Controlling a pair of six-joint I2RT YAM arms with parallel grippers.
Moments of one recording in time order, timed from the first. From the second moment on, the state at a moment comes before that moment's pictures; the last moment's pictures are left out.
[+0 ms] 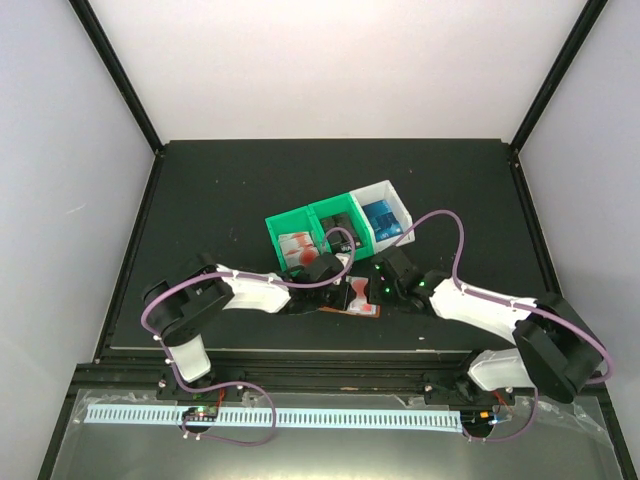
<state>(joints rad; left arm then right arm) -0.94 1.75 0.77 0.15 0.11 -0.69 0.75 1.32 0.61 -0.29 0.01 0.77</state>
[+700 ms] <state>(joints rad) -0.95 1.67 0.74 0.06 0.07 -0.76 0.75 1.34 0.61 -0.28 -0.05 0.77</state>
